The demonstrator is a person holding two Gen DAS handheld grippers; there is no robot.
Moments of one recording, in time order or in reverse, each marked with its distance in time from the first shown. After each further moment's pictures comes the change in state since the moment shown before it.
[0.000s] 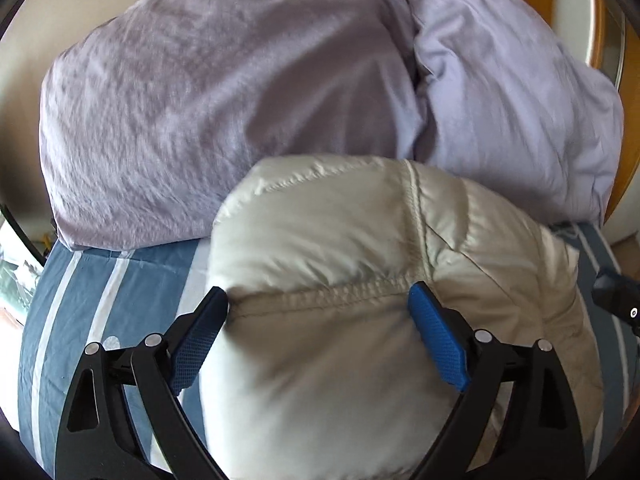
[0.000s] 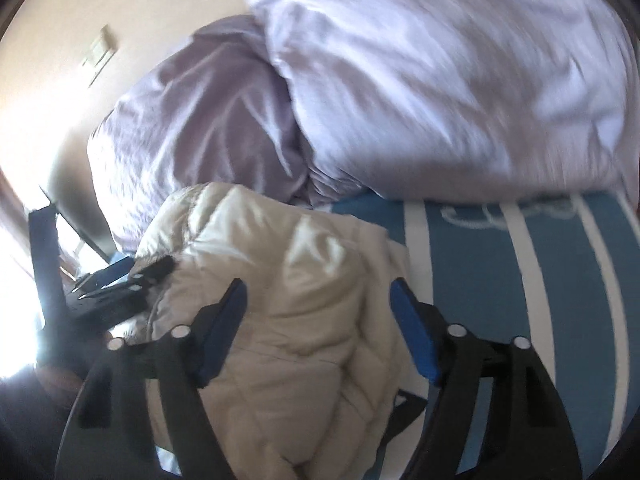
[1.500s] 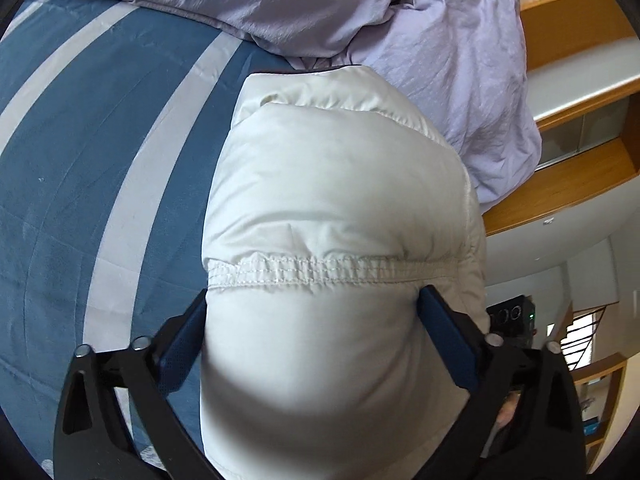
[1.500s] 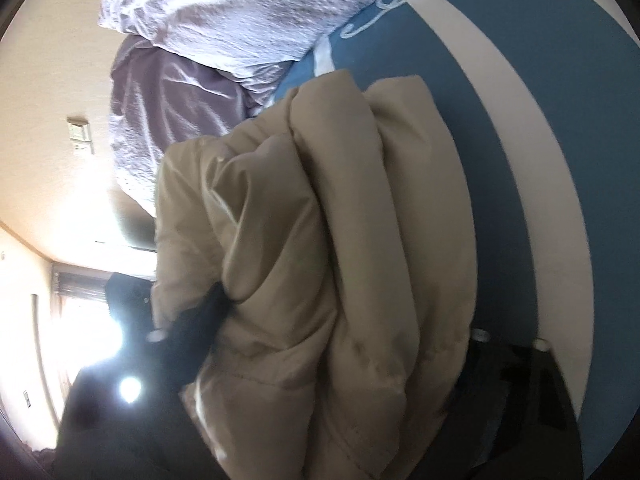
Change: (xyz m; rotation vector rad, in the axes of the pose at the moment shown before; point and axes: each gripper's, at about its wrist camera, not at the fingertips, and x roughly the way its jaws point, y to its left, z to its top) left arm 0.006 0.008 -0.089 -0.477 0.319 -0.641; right arm 0.023 -0.150 -0.094 0.519 0.333 0.419
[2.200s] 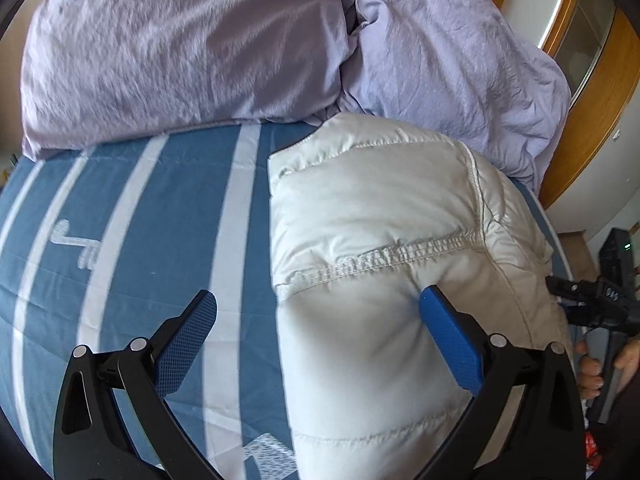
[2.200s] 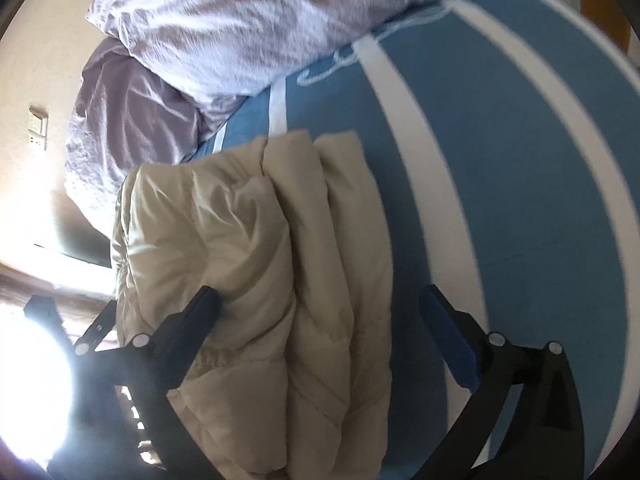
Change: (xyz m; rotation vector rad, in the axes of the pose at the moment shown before) left arm -0.033 -0.056 -0.016 0.362 -0.136 0.411; right arm -0.032 0.012 -0.005 -0.043 -0.091 -0.286
